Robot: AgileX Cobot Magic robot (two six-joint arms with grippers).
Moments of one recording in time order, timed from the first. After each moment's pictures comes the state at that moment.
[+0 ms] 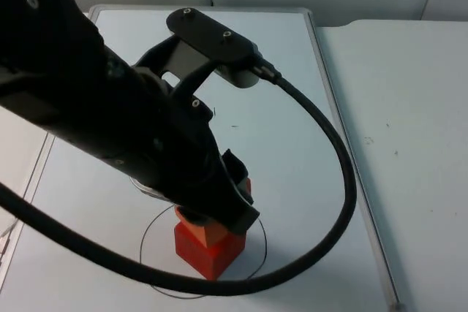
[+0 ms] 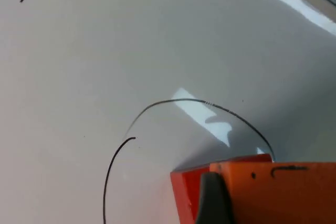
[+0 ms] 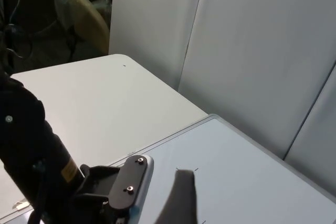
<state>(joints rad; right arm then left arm) 0.94 0.77 -0.85 -0.45 0.44 0.18 -0.72 1.66 -0.79 -0.65 0.26 0.73</state>
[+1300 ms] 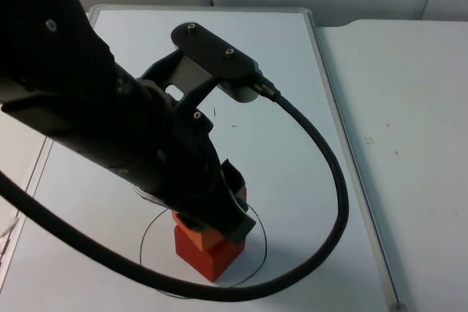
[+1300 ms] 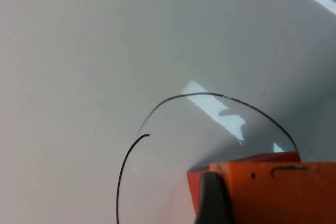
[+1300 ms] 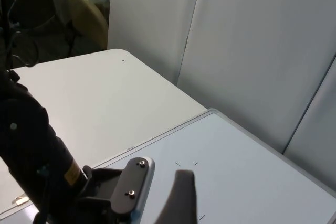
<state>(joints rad) 0.94 0.77 -0.85 -0.45 0.46 0.18 -0.72 1.70 -0.79 -0.63 0.23 0.73</state>
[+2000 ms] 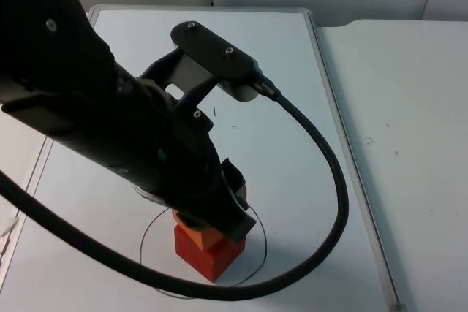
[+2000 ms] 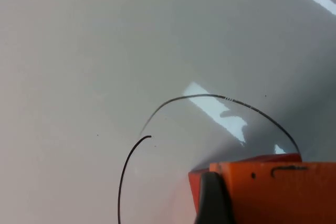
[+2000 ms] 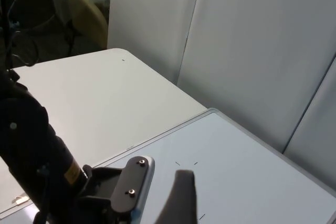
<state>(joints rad) 0.94 0.77 -0.85 -0.45 0.46 0.18 -0.72 1.70 -0.79 -0.63 0.22 0.73</state>
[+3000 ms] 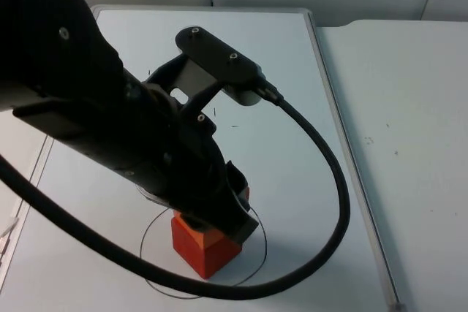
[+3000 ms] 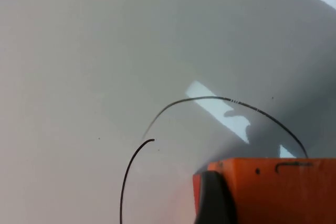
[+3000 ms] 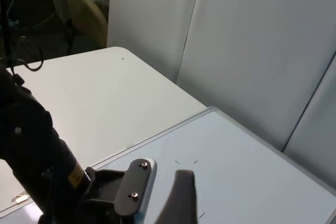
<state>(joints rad) 0.94 0.77 -0.85 -0.45 0.47 0.18 -0.72 1.73 -0.80 -0.62 0.21 0.73</state>
